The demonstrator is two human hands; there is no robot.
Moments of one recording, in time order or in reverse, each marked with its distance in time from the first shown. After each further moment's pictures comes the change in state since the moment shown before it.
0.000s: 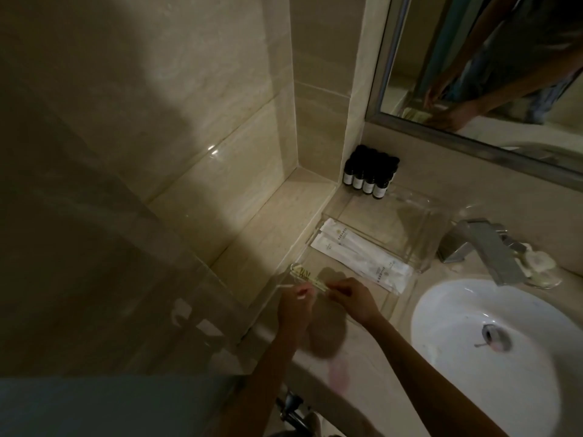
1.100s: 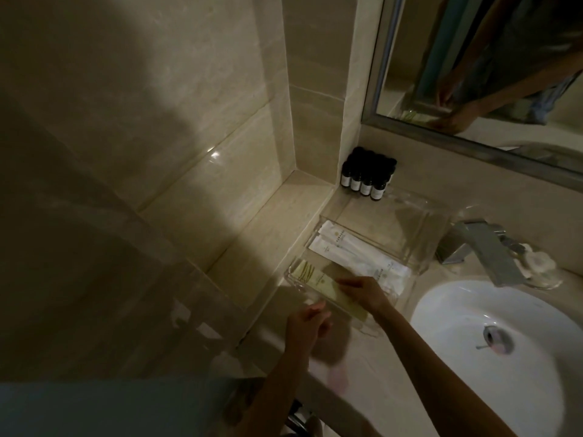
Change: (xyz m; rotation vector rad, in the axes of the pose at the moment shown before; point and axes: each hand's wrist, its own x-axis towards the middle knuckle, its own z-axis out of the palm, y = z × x) left_hand -0.038 0.005 0.011 -0.454 -0.117 -0.357; right_hand -0.002 -0.011 -0.036 0.292 -0.030 0.183
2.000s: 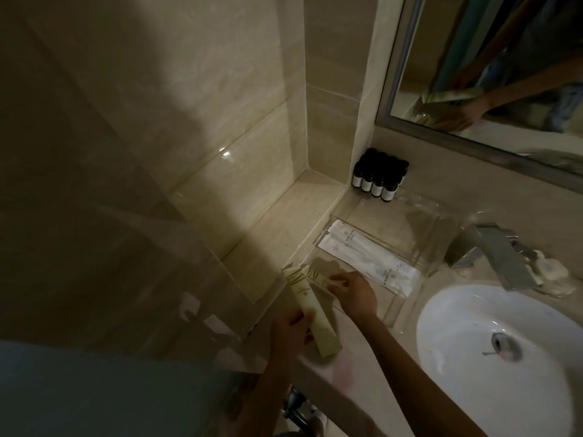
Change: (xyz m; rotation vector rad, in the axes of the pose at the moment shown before) left_hand -0.030 0.005 -0.037 0.002 0.049 0.057; right_hand -0.009 -0.014 0.045 -0.310 0.227 -0.076
